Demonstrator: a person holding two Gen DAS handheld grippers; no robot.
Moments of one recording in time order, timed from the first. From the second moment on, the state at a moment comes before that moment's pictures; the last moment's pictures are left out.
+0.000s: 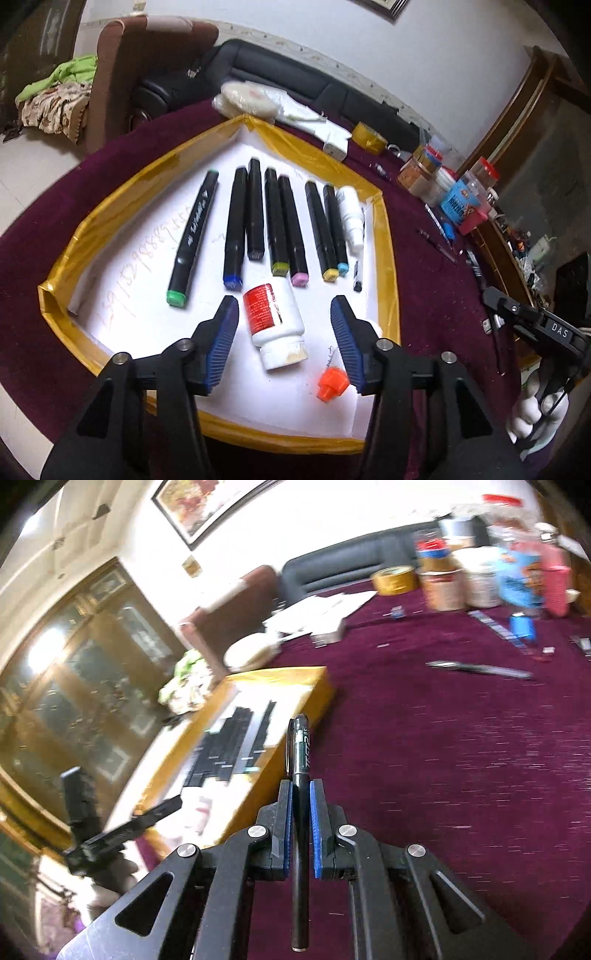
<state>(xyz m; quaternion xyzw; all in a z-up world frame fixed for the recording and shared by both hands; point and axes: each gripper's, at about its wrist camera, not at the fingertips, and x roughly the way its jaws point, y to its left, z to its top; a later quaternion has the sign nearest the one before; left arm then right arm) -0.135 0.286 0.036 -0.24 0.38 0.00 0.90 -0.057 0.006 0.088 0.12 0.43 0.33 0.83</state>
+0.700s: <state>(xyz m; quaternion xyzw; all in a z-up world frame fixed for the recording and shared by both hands) -0.159 0.327 0.053 -0.24 0.33 0.03 0.91 -0.015 0.168 0.031 0.13 0.51 0.33 0.78</state>
